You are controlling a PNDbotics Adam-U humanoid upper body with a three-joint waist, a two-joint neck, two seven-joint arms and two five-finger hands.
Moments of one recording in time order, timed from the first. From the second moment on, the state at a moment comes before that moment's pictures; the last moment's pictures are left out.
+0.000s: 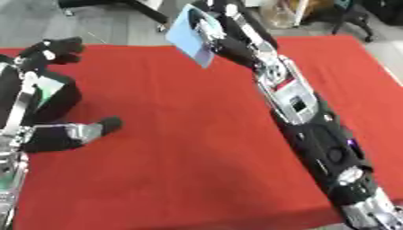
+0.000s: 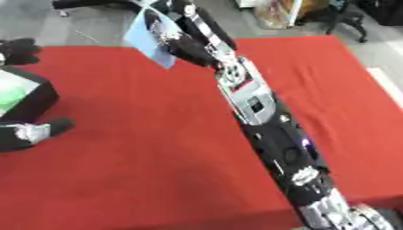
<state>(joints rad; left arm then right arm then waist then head) -0.41 0.26 -0.23 -1.82 -0.72 -0.26 0.09 -0.65 -0.09 0.26 -1.65 -0.01 -0.04 0.19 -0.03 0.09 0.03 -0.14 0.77</state>
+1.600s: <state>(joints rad) -0.47 0.18 -0.35 -1.68 -0.87 -0.35 0.29 -0.57 -0.04 0.36 -1.64 -0.22 0.22 0.29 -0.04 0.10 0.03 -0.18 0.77</state>
